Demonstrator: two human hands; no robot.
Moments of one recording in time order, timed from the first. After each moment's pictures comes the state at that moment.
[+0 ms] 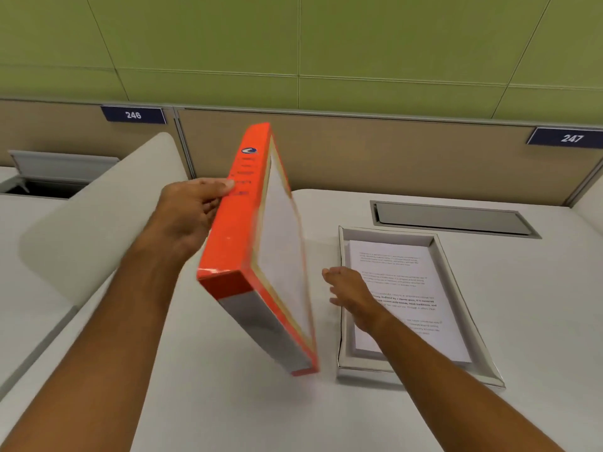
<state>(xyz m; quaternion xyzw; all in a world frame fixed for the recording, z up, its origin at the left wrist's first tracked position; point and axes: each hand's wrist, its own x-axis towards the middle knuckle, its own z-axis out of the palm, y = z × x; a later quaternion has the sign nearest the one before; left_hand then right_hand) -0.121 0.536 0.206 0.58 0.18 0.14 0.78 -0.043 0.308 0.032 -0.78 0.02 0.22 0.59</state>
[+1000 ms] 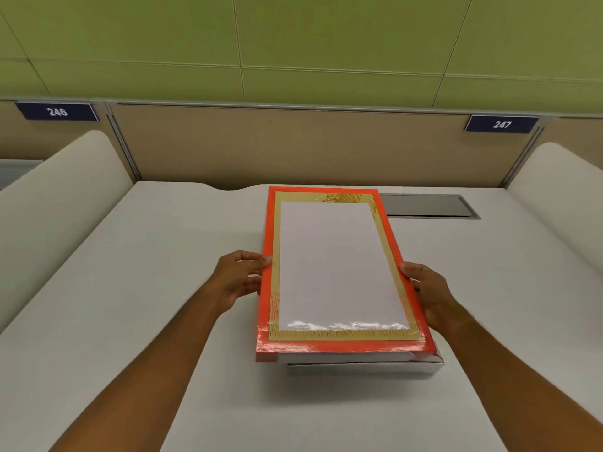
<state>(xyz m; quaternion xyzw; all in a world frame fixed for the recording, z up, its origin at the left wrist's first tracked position) -0.060 0.439 0.060 0.65 0.23 -0.08 0.72 -0.022 0.097 0.039 -0.66 0.18 0.09 0.72</state>
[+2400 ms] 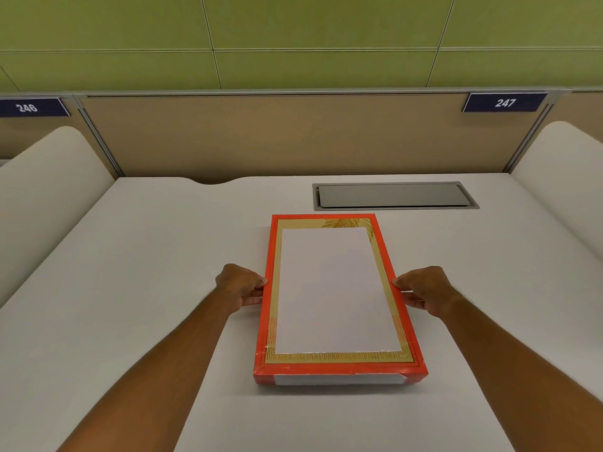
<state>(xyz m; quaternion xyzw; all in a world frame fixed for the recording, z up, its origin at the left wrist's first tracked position) -0.005 0.384 0.006 0.72 0.37 -0.10 0.59 0.038 0.045 0.006 -0.78 0.23 0.16 0.56</state>
